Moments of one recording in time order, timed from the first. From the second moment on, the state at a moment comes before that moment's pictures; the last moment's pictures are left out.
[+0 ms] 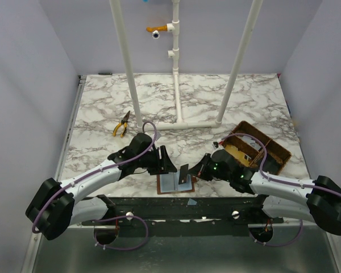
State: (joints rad) left arm -0.69 1.14 0.56 -0.17 0.42 -0.89; right arm 0.90 1.11 0.36 0.16 0.00 1.19
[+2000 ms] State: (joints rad) left arm -0.55 1.14 0.24 0.87 0.80 -1.48; right arm 0.87 1.01 0.47 0.31 -0.14 1.24
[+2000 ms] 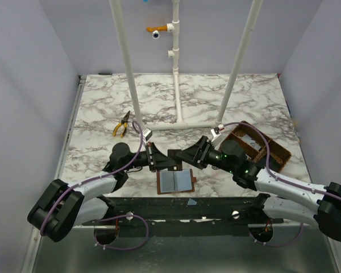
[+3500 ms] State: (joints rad) left arm -0.55 0.86 0.47 0.03 0.67 -0.97; right arm 0.87 0.94 0.64 -0.07 0.09 1.11
